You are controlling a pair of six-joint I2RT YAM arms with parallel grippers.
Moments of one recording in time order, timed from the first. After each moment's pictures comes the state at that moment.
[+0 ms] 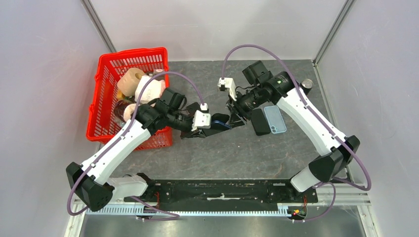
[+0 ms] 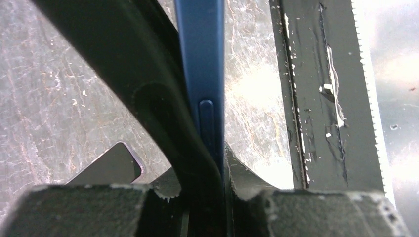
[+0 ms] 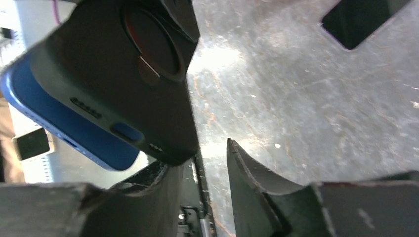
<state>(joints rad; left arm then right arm) -0.65 1.21 1.21 -0.91 0.73 0.85 0.60 1.57 1.72 -1.23 -0.76 -0.43</state>
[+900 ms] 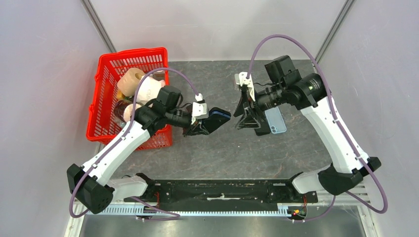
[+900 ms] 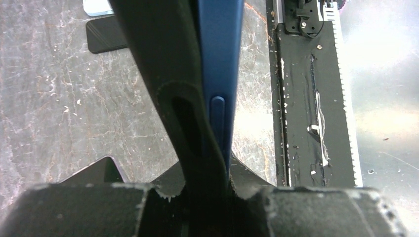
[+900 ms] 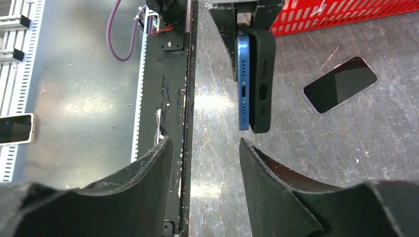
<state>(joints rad) -0.58 1.18 1.13 -0.68 0.83 0.60 0.55 1.39 1.83 -1.32 -0.92 -0.62</state>
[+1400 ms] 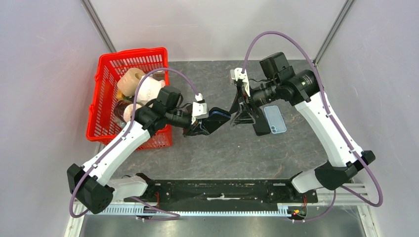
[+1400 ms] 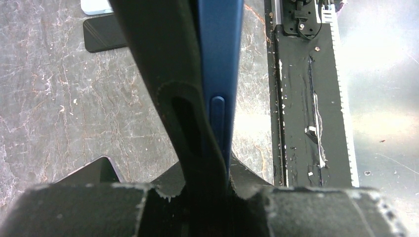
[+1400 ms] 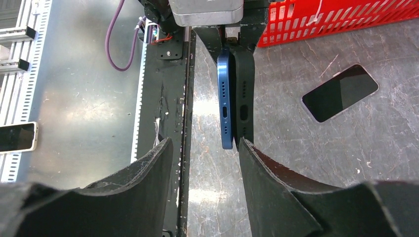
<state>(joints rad) -0.58 1.18 1.12 -0.67 0.84 0.58 0.55 1.46 1.85 -1.26 -0.95 -0.58</state>
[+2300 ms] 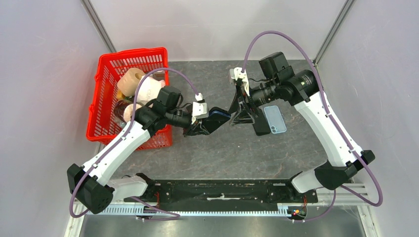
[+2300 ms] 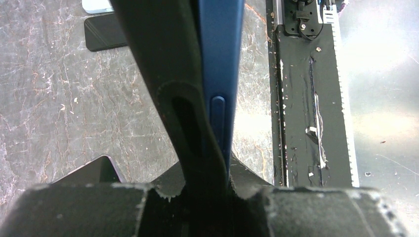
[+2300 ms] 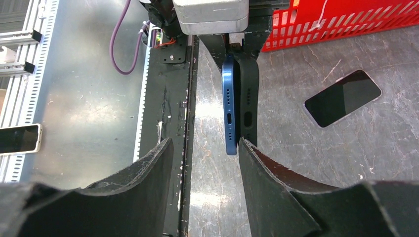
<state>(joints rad) -0.58 1.18 1.12 -0.66 0.84 0.57 0.56 1.46 1.85 -1.24 -0.96 -0.57</state>
